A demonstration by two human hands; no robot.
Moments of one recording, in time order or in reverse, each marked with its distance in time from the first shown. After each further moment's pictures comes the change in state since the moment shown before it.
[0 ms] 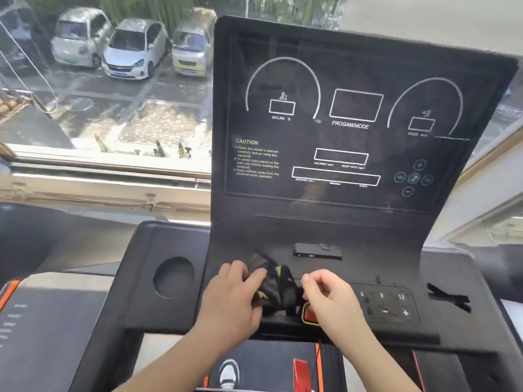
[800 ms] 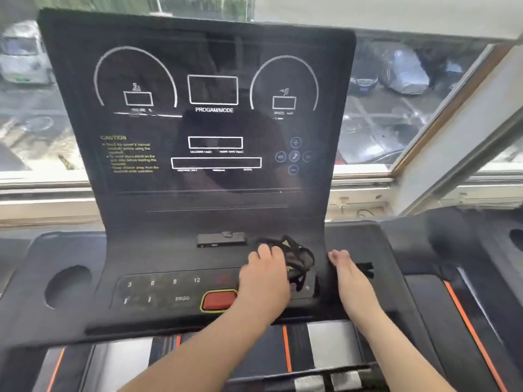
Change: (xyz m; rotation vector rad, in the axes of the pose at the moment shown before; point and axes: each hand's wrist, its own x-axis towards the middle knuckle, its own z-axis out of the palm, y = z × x) left_hand 0.090 0.248 0.062 0.123 -0.222 -0.109; right_hand 0.034 0.122 -0.201 0.020 0.167 0.243
